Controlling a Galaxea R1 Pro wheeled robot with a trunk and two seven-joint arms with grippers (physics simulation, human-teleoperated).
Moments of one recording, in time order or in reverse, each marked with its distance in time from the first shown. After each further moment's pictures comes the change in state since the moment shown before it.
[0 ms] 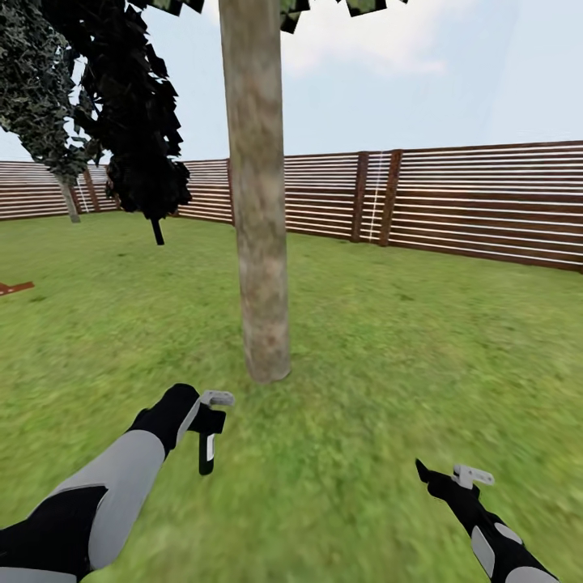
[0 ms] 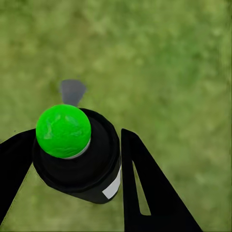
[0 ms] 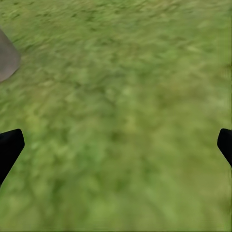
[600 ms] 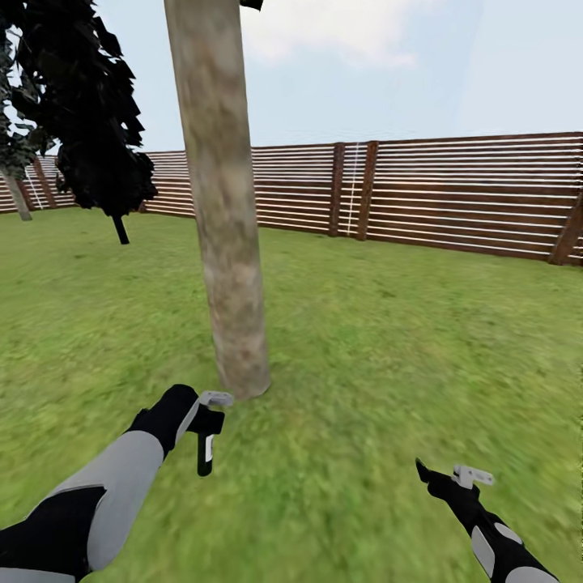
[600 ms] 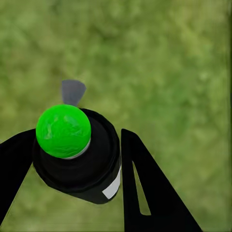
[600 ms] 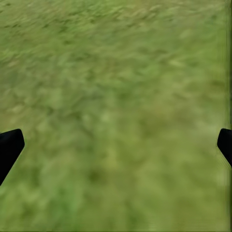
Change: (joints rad) left arm 0.003 0.005 0.000 0.000 -0.001 -0.001 0.000; right arm 0.000 0.000 0.000 0.000 0.000 0.000 0.000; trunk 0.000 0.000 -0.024
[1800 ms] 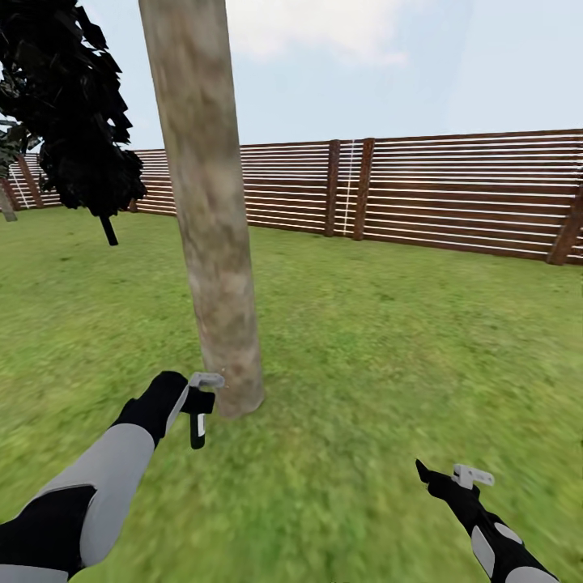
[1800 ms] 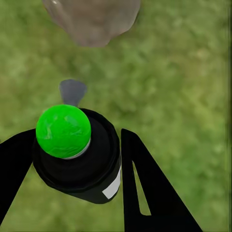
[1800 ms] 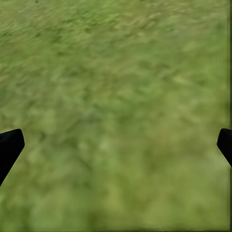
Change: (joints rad) left arm -0.008 0.032 0.001 -0.109 0.001 -0.021 -0.004; right arm 0.000 0.000 0.000 0.000 0.000 0.003 -0.003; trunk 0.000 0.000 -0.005
